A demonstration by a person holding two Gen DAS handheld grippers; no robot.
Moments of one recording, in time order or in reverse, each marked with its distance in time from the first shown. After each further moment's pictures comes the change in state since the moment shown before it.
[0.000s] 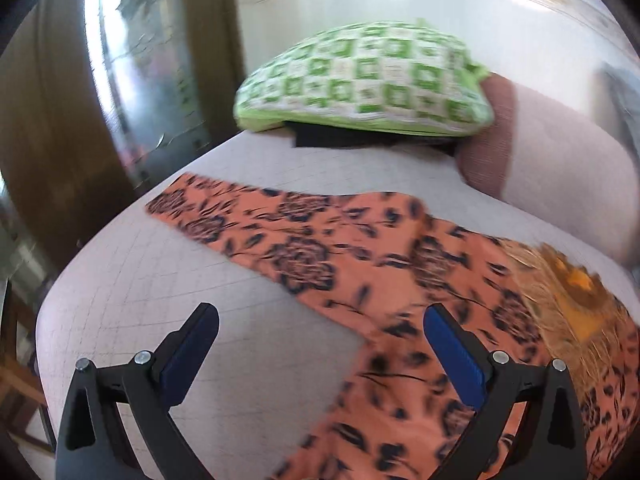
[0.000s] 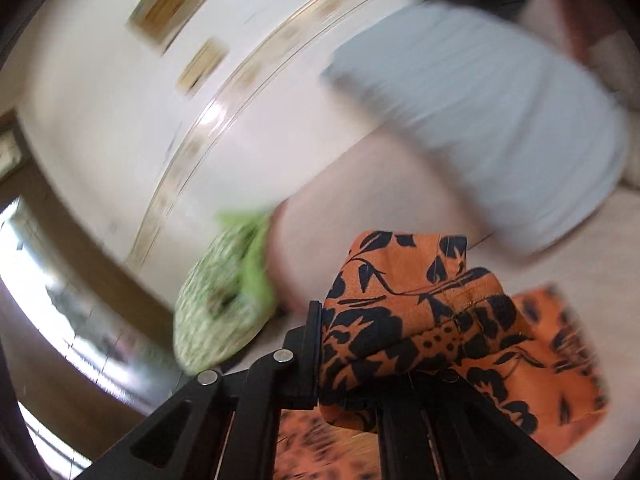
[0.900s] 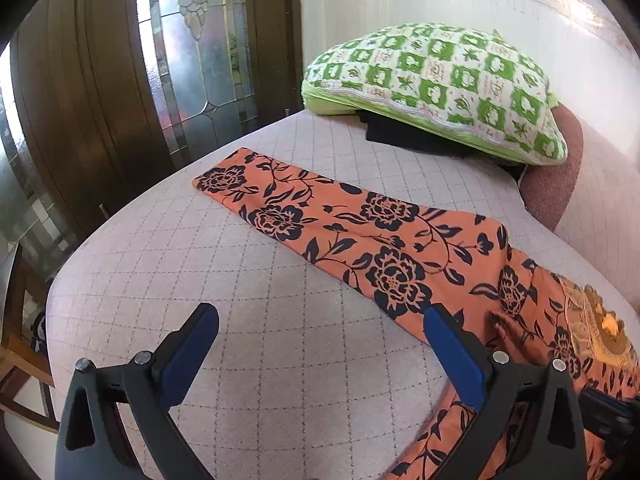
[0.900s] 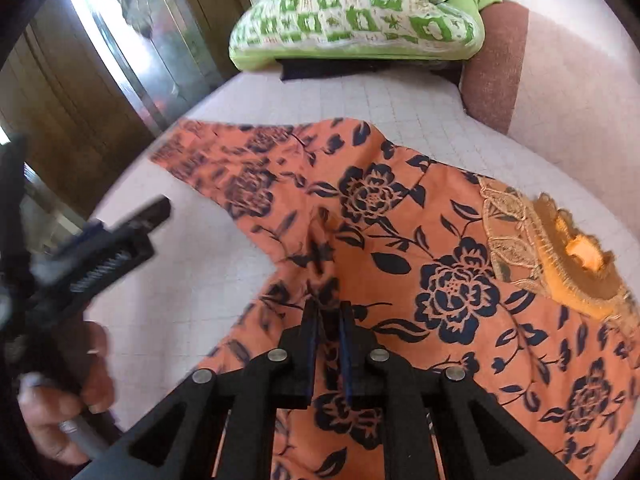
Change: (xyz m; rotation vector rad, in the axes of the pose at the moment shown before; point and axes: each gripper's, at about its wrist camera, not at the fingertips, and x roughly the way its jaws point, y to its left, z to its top) left arm 0.023 0.073 0.019 -0.128 0.049 0.062; right arm 0.133 0.114 -0.223 -0.636 0.704 0.151
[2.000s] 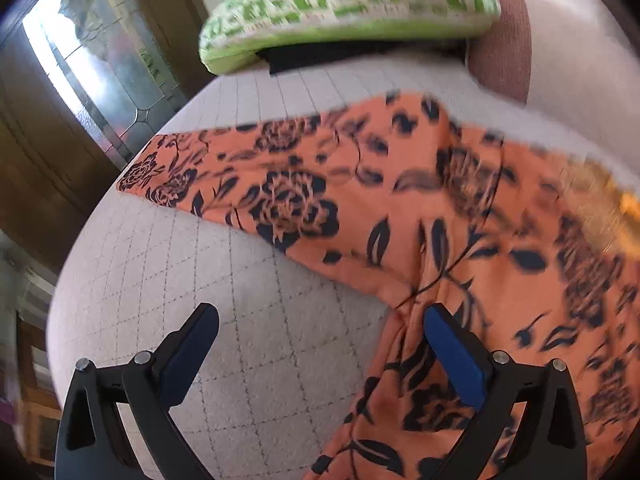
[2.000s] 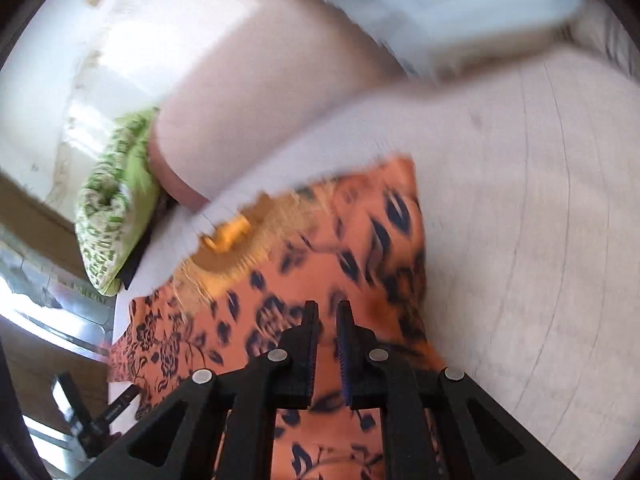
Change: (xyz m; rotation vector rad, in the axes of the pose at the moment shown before) left arm 0.048 -0.099 -0.053 0.349 0.188 0.038; right arm -0.123 -0.287 -0.149 0.794 -0.332 -0.244
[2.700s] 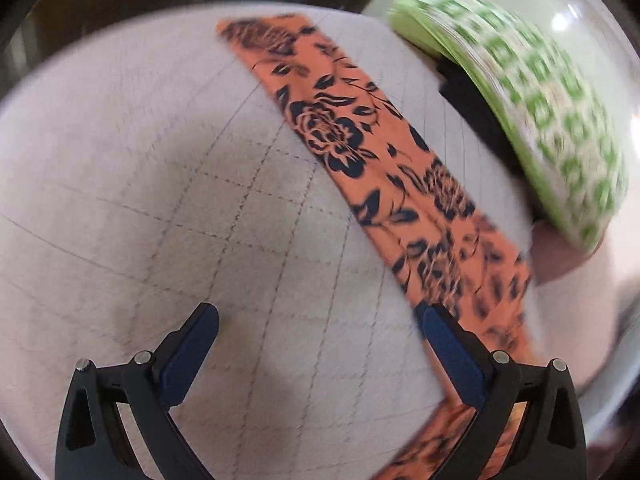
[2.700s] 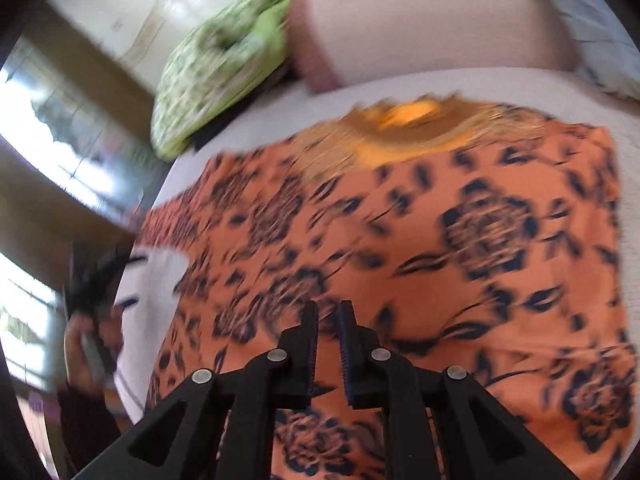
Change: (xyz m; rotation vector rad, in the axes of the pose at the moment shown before) left arm 0.060 0.197 -0.017 -0.797 0.160 -0.428; right arm 0.006 0.137 -0.096 -0.390 0.286 0.226
